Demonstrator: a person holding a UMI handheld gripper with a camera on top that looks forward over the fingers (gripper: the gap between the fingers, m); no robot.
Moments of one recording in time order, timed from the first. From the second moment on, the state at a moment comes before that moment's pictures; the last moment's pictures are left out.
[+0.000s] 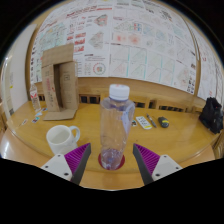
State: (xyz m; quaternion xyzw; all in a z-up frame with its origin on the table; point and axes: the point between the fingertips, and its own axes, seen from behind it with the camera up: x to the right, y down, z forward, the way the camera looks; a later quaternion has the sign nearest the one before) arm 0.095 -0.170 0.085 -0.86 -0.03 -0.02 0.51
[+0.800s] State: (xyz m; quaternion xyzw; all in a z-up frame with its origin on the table) arm 0.008 -0.388 0.184 -0.86 0.01 -0.05 0.51
